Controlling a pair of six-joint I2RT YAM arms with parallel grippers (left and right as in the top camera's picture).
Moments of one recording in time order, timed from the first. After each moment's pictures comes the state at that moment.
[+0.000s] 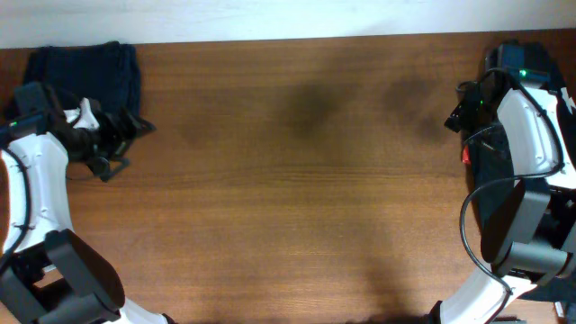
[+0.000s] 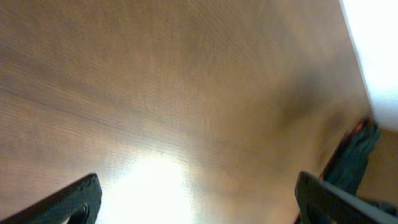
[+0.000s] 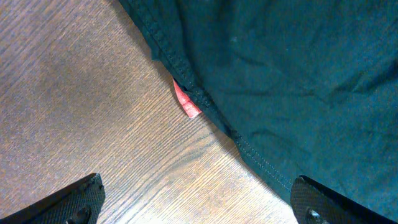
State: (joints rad) left arm 0.40 1.79 1.52 -1.07 0.56 -0.31; right arm -0.25 1.95 1.67 -1.12 0.22 0.50
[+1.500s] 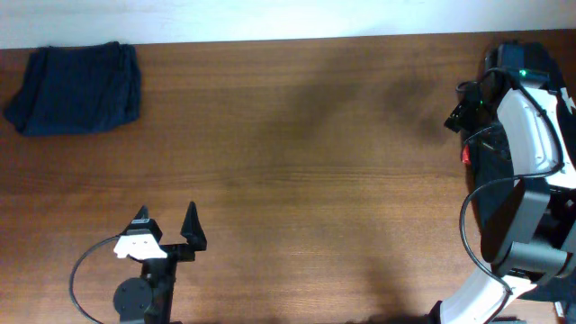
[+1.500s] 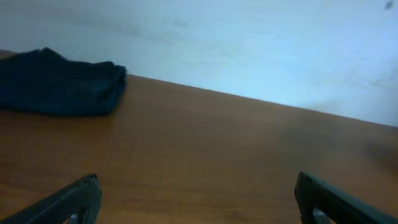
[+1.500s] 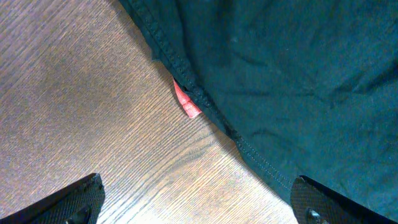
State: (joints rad) left arm 0.07 0.02 0.02 -0.08 0.09 -0.22; right arm -0.25 1.95 1.67 -1.12 0.22 0.50
